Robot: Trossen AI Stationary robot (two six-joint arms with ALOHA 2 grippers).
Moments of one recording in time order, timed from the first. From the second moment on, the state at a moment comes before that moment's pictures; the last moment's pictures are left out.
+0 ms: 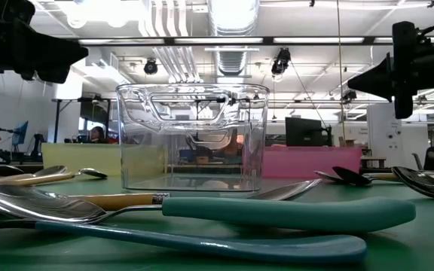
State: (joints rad) left arm -0.38 0.06 0.02 0.10 -0.40 0.13; right arm 0.03 0.07 0.02 0.04 0.60 0.45
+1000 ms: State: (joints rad) left arm -0.38 0.06 0.02 0.10 -0.40 0.09; right arm 0.03 0.07 0.02 0.04 0.60 0.45
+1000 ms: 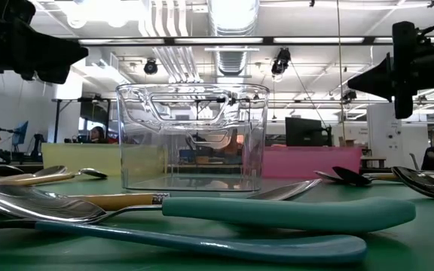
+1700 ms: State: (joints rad) left arm -0.38 0.08 0.02 0.47 -0.43 -0.31; right arm 0.03 0.09 0.02 0.29 0.41 0.50
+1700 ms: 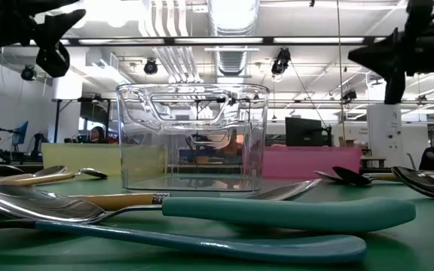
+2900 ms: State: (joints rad) left arm -0.31 0.71 0.48 0.34 -0.64 0.27; right arm 0.03 0.71 0.66 -0.43 0.45 0.41
